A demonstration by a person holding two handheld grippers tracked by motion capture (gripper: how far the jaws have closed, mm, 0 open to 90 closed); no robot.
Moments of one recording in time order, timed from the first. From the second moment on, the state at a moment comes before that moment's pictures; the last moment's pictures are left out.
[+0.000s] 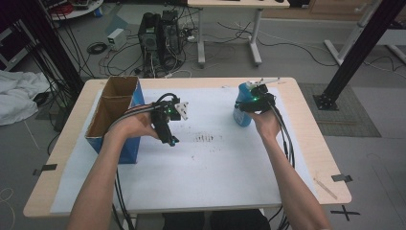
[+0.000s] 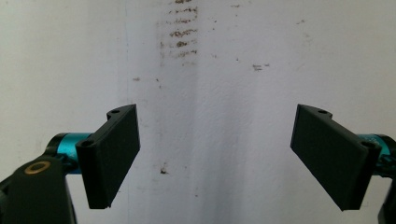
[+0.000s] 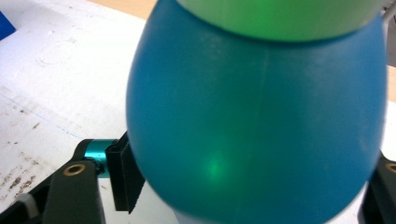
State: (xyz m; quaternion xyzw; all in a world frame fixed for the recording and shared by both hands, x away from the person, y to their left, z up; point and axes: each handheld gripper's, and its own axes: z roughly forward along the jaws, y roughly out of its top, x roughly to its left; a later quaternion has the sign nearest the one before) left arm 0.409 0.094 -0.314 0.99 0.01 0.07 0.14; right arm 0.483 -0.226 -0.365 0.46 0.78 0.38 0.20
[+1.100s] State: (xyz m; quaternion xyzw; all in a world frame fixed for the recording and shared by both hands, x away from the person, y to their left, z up) left arm 0.409 0.093 -0.316 0.99 0.02 0.07 0.14; right arm 0.480 -0.223 -0.369 0.47 0.77 0.38 0.23
